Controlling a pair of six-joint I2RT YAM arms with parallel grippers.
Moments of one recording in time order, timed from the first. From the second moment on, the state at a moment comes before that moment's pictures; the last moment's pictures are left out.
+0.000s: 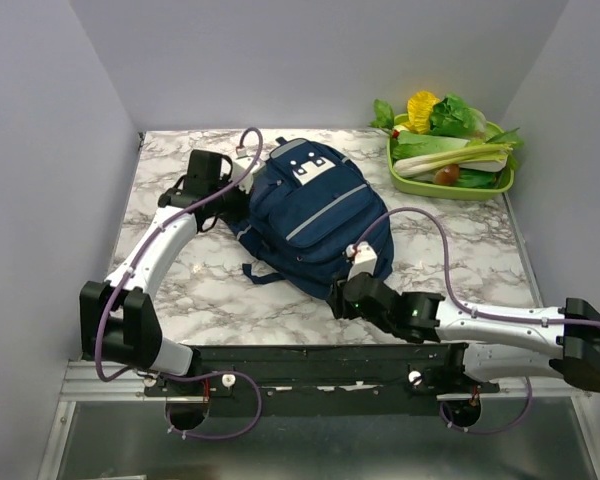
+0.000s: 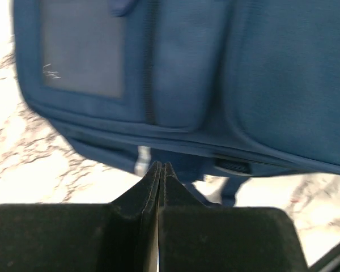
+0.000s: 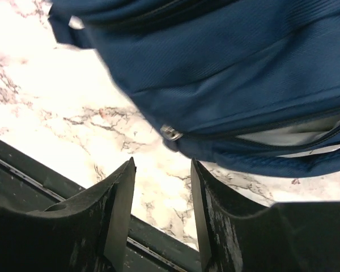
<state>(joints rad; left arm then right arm) -0.19 1.48 1.21 -0.55 0.37 0.30 1.16 1.12 0.63 -0.20 0.44 0.66</state>
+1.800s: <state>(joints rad) -0.47 1.41 1.19 -0.57 0.44 0.20 1.35 1.62 0.93 -0.44 0.93 0.96</state>
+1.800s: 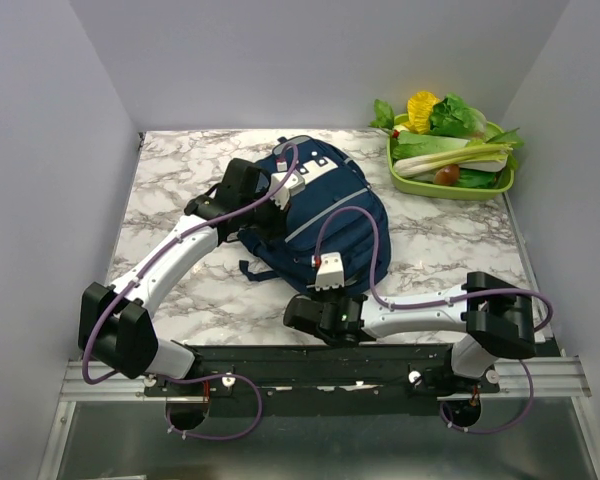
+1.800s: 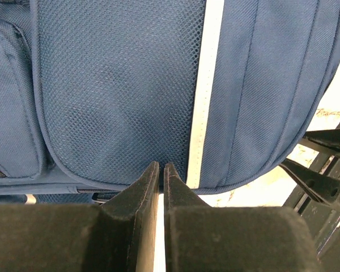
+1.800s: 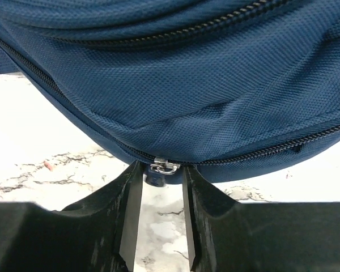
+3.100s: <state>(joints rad) -0.68 1.28 1.15 -0.58 0.56 0.33 1.41 1.25 0.67 -0.37 0.89 1.22</state>
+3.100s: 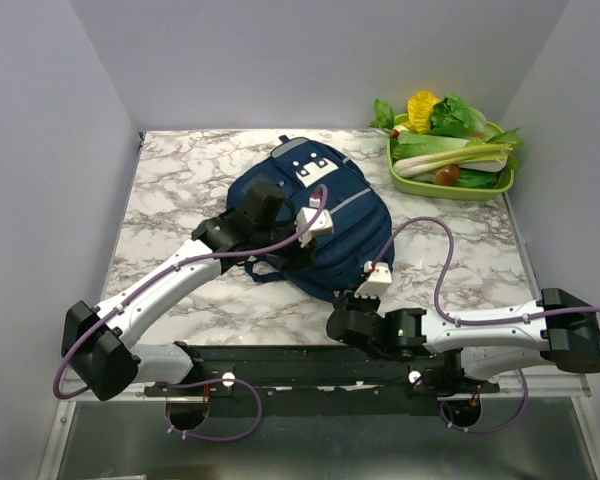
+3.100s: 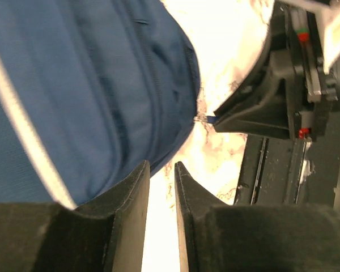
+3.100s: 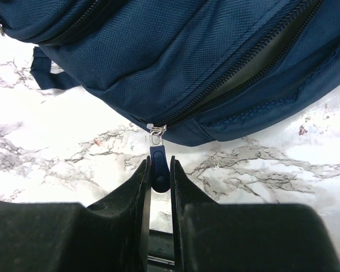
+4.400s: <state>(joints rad) -0.94 1.38 0.93 -0.29 0.30 0.46 1.39 1.09 0.53 -0.24 0.83 1.27</state>
